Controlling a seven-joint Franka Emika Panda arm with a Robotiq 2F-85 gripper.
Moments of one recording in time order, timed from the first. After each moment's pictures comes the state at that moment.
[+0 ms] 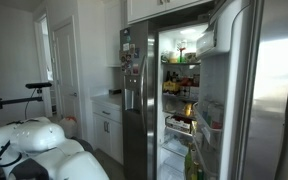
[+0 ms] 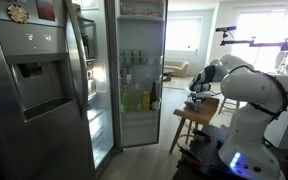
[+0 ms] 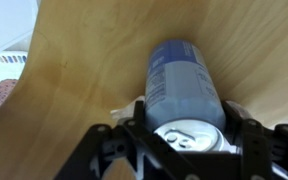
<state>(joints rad) -1.04 1.32 -0.16 -0.94 0.10 2.58 -0.10</state>
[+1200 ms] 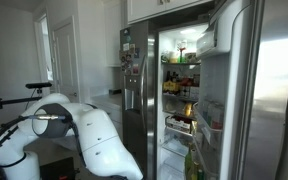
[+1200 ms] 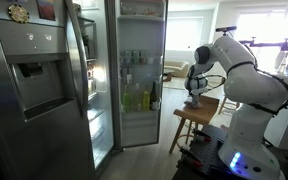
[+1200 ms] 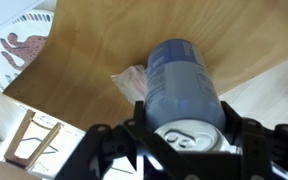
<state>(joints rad) -0.74 0.95 -0.37 -1.60 0.10 3.00 0.01</state>
